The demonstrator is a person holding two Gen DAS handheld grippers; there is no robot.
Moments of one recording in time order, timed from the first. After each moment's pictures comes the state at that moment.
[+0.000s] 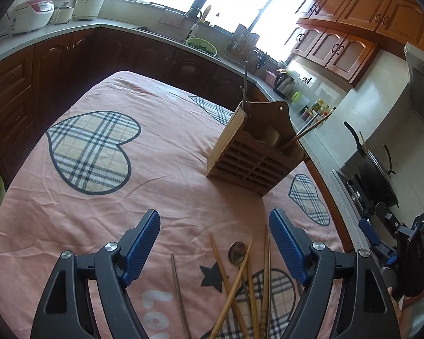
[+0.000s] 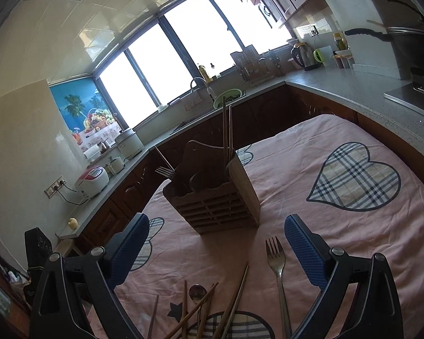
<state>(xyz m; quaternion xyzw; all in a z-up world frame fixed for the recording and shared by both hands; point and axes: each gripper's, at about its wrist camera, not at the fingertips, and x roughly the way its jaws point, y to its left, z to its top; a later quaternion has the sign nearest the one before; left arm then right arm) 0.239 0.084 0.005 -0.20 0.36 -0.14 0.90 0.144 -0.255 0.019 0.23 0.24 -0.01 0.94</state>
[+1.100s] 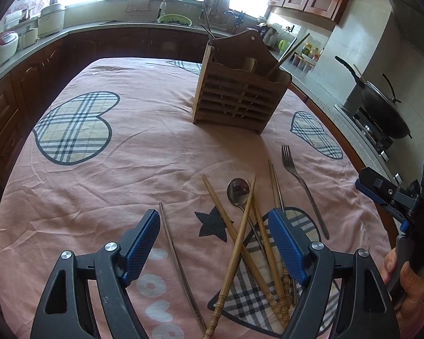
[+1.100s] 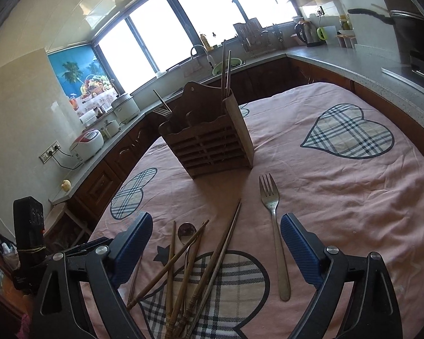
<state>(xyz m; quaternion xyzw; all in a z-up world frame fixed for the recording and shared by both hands) 0.223 0.023 -0.009 -0.07 0.43 -0.17 0.88 0.123 -0.230 -0.028 0.20 0.32 0.00 0.92</state>
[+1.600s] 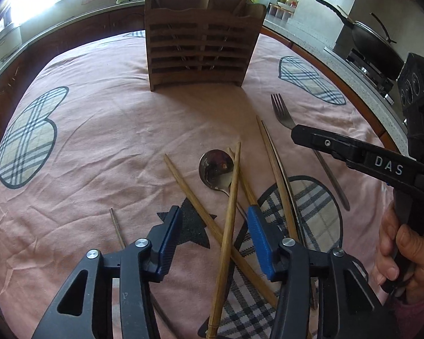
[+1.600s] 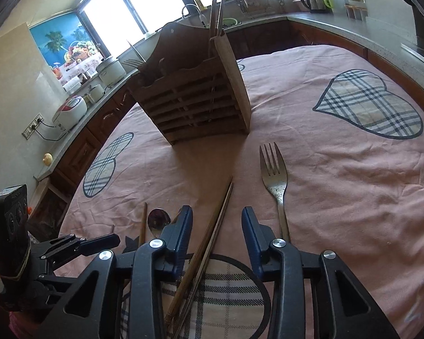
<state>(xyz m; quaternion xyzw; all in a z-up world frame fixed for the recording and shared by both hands) 0.271 -0.039 -0.053 0.03 0.50 -0.21 0.84 0.189 -0.226 -0.082 0.18 0.43 0.00 0.89</state>
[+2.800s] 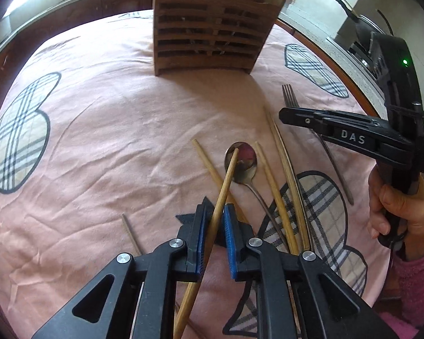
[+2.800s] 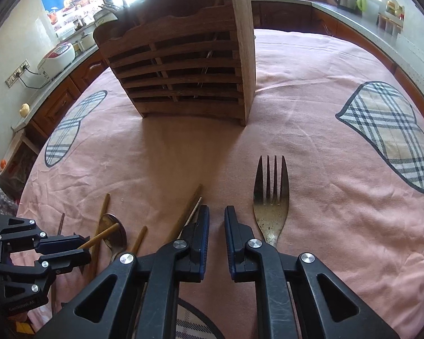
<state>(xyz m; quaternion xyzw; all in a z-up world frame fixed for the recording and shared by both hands) 0.303 -0.024 -0.065 0.01 0.54 -0.23 0.81 0.238 -0.232 -0.097 0.09 0.49 0.01 0.87</state>
